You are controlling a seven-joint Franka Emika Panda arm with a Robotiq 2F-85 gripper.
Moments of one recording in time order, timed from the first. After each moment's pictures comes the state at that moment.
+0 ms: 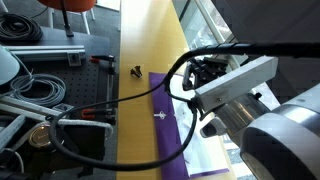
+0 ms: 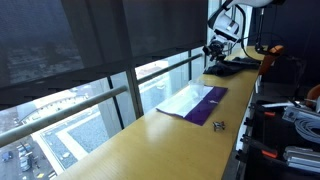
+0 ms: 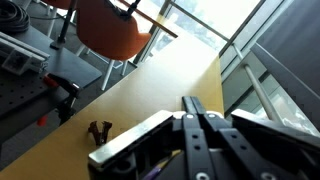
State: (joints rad) arm -0.39 0.77 -0.18 -1.42 0.99 1.07 0.15
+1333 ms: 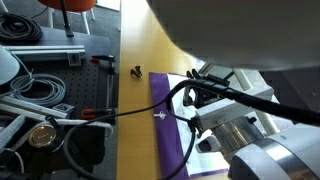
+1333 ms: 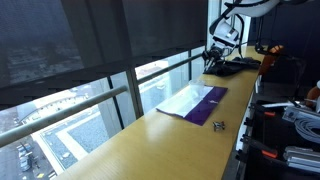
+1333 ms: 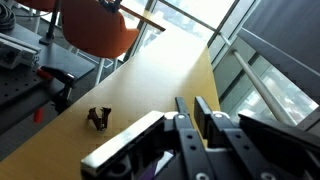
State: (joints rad) arm -0.43 0.90 -0.18 -1.30 1.05 1.07 0.23
